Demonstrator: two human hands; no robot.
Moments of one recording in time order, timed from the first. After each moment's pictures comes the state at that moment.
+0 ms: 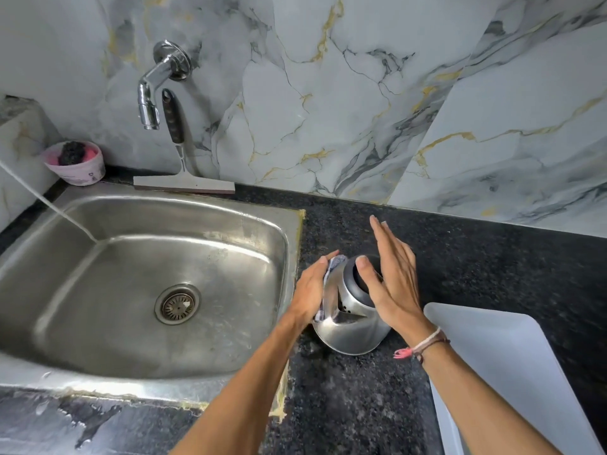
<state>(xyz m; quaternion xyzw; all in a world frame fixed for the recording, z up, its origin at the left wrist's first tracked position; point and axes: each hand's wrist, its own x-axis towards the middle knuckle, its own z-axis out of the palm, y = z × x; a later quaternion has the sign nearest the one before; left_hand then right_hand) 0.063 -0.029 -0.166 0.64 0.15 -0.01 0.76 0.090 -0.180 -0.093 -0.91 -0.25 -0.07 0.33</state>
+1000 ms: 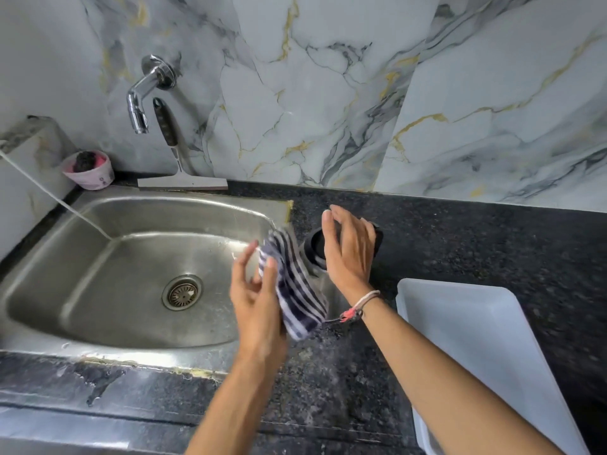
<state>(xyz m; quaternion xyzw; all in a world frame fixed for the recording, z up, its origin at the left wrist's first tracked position) -0.056 -0.071 -0.068 0.44 0.27 0.23 0.82 0.077 -0.159 -0.078 -0.89 -0.13 -0.10 0.43</state>
